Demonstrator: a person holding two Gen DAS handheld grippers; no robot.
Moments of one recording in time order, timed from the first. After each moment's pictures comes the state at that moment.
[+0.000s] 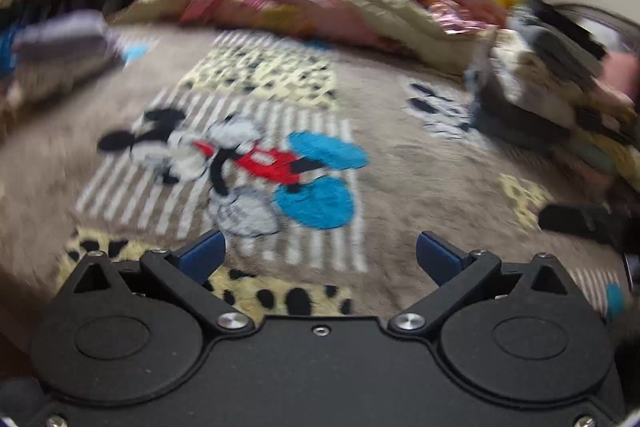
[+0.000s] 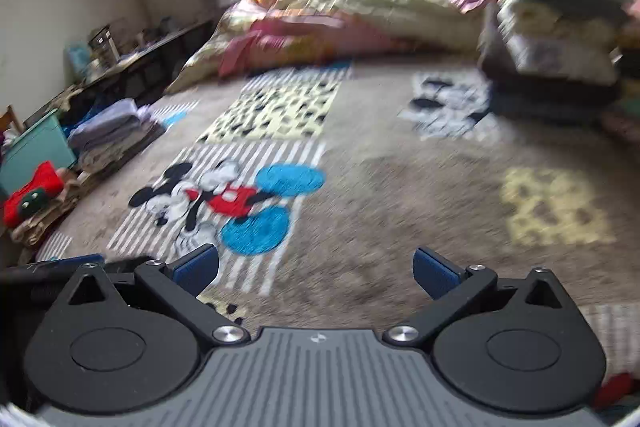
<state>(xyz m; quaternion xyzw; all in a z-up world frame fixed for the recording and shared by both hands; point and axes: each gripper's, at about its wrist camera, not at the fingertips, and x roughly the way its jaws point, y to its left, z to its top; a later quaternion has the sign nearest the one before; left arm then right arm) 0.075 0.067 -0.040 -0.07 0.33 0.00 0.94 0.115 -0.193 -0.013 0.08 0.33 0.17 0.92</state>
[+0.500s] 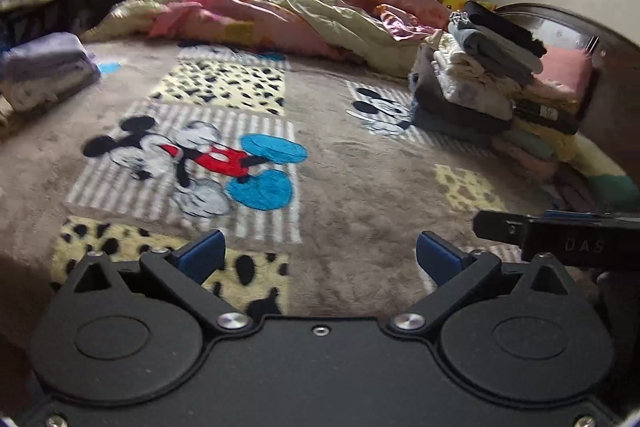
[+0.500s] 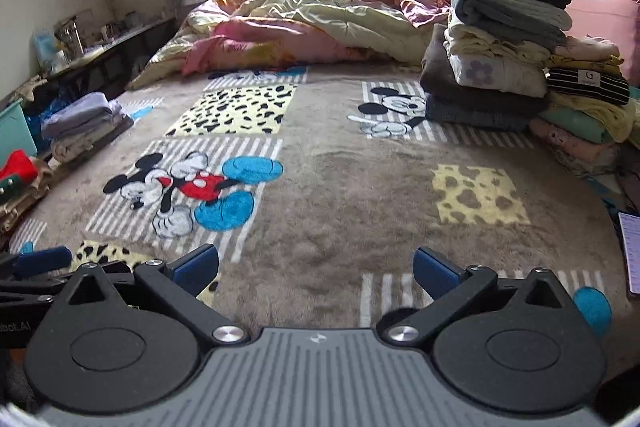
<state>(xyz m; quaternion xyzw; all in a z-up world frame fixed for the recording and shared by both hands) 0.013 0.034 -0.011 -0.07 0.32 -0.03 0.95 0.056 -0.197 0.012 0.03 0.34 0.10 0.93</state>
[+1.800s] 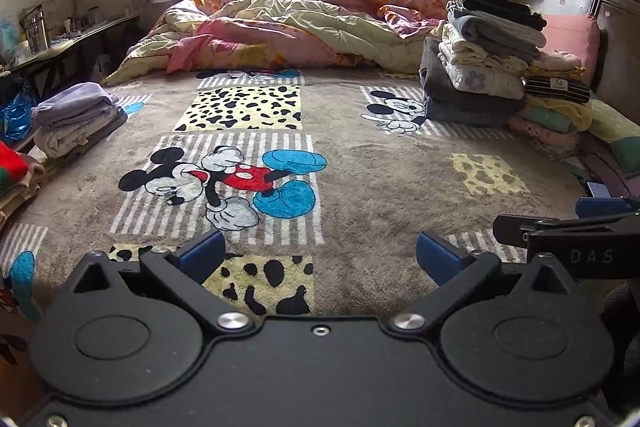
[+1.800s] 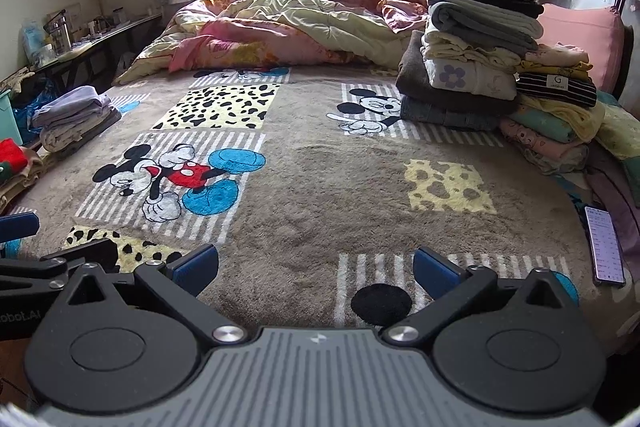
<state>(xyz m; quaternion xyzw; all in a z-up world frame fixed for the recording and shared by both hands) -0.009 0.001 0.016 0.00 0.31 0.00 0.95 0.017 -0.201 0.022 0.01 0.34 0.07 0.94</state>
